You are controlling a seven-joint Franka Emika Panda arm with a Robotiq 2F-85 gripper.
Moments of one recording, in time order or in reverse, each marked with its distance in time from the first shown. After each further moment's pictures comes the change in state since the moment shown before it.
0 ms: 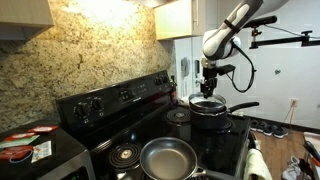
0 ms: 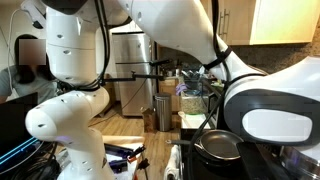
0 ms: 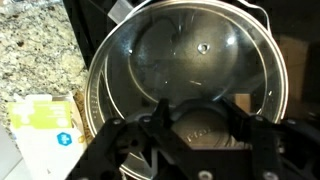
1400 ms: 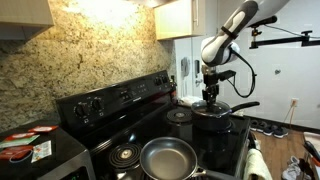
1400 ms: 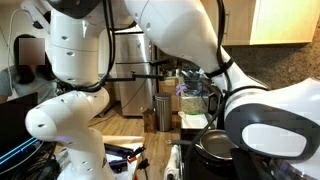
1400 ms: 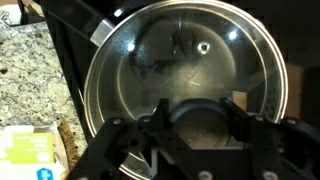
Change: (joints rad) arm -0.001 0.053 0.014 0.000 0.004 -0.060 0.000
